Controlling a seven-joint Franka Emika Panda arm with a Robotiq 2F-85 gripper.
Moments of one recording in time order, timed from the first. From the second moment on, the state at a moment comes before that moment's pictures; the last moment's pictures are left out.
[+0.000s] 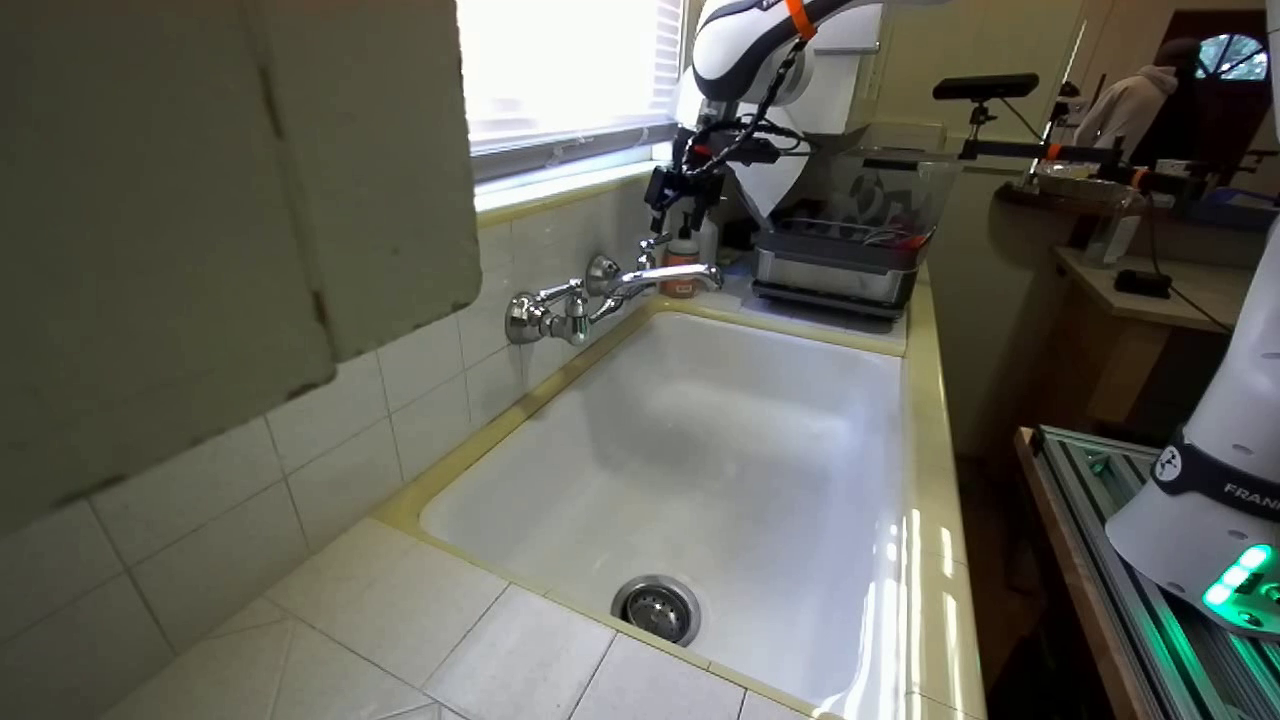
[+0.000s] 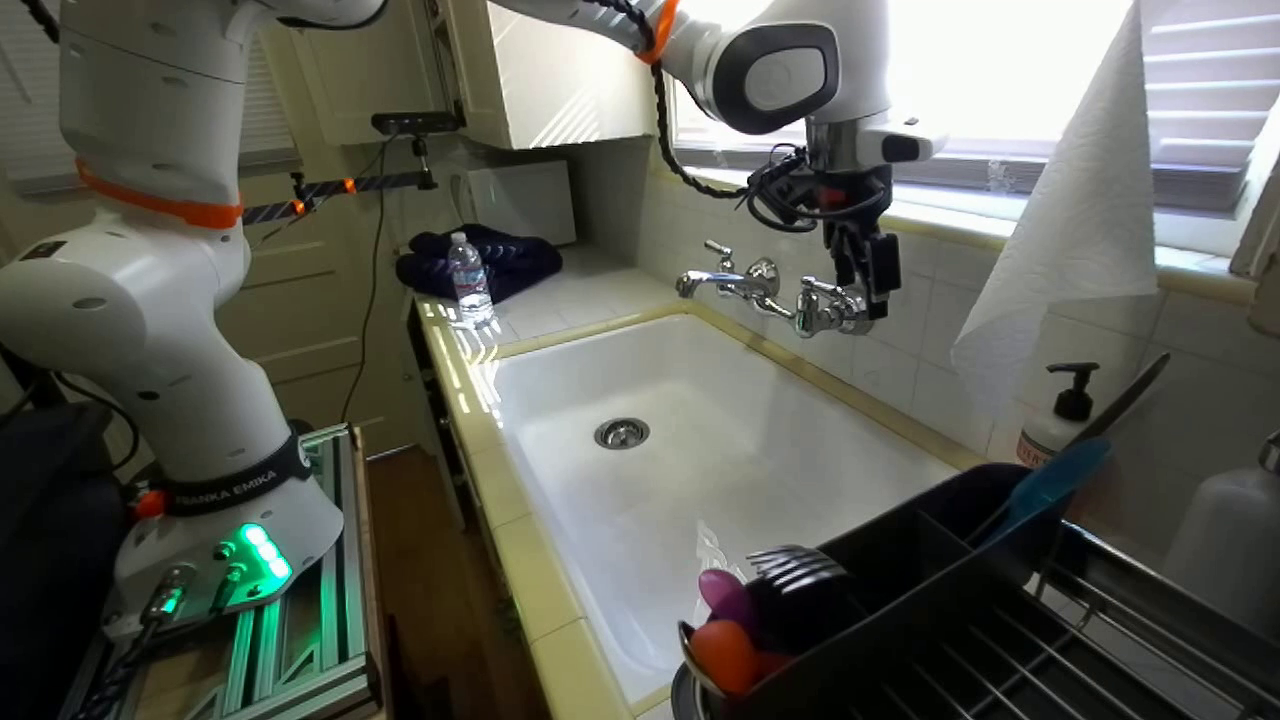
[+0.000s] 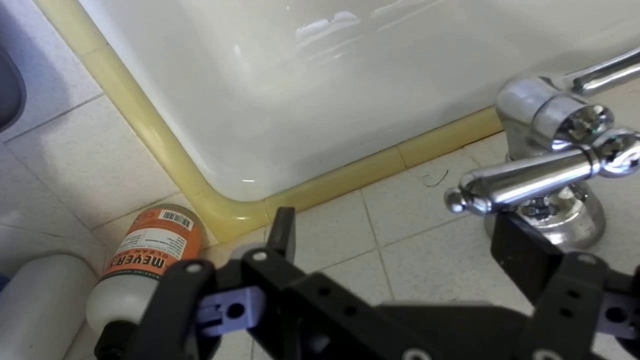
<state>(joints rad) -0.22 0.42 -0.15 -1.66 0.13 2.29 0.01</state>
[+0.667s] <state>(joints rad) -0.23 0.44 -0.14 -1.65 0.14 2.30 0.01</state>
